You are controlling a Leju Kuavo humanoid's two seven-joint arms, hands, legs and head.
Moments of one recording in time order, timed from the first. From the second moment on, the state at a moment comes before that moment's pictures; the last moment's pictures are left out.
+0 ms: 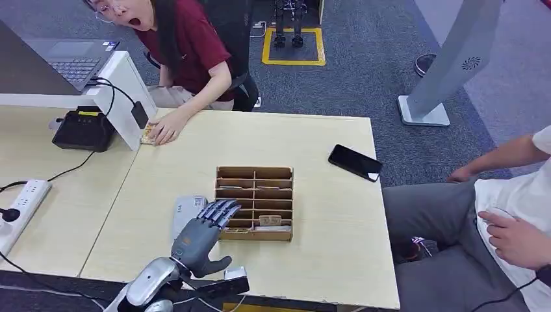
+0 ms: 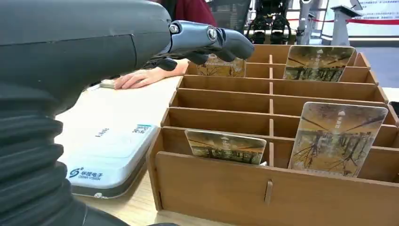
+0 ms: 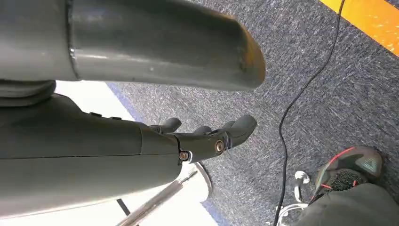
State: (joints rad) left arm 0.00 0.24 -0.57 -1.62 -1.08 0.17 -0.05; right arm -0.03 -0.06 0.65 -0.16 0.32 -0.34 -0.12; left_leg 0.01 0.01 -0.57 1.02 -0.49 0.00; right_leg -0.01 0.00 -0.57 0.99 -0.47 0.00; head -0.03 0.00
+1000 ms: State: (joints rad) left arm 0.00 0.23 -0.57 -1.62 -1.08 0.16 -0.05; right arm -0.03 -0.06 0.65 -0.16 0.32 -0.33 -0.11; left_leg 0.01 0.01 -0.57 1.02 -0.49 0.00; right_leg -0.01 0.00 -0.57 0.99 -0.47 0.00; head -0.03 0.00
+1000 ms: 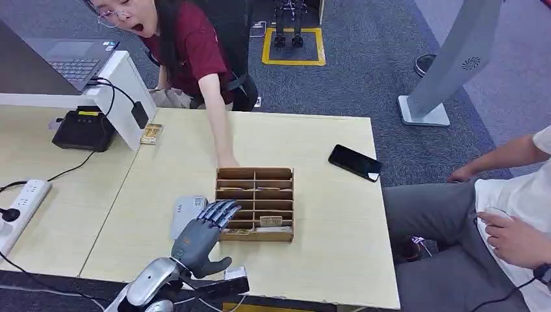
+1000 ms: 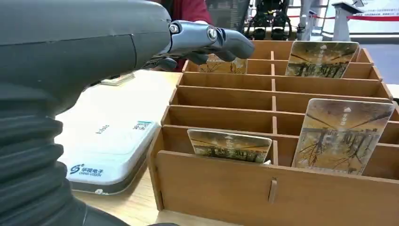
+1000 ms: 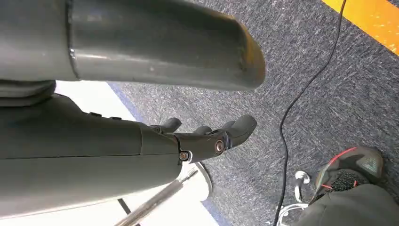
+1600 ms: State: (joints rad) left arm 0.00 0.23 -0.57 -1.62 -1.08 0.17 -0.05; right arm -0.03 -0.06 0.65 -0.16 0.32 -0.33 -0.11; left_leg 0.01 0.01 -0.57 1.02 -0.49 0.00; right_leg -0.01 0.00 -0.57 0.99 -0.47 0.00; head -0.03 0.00
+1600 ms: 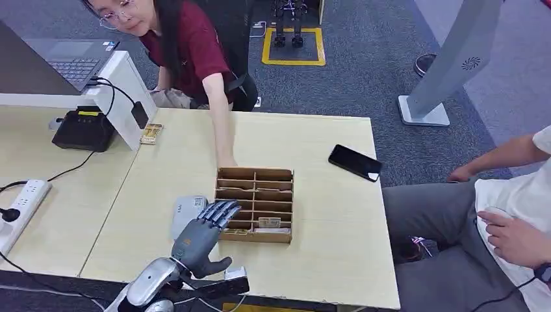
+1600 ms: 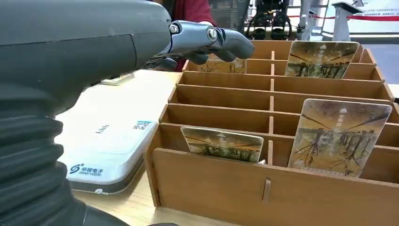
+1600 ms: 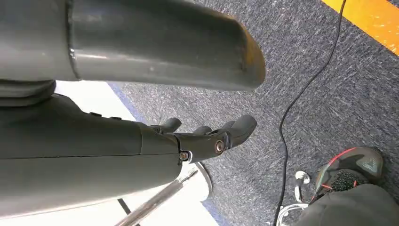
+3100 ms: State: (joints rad) left arm 0.00 0.23 -0.57 -1.60 -1.12 0.17 -0.03; right arm -0.03 -0.06 0.65 -0.16 0.33 -0.33 -0.11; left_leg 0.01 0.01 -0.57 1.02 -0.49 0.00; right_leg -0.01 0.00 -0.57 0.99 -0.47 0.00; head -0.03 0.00
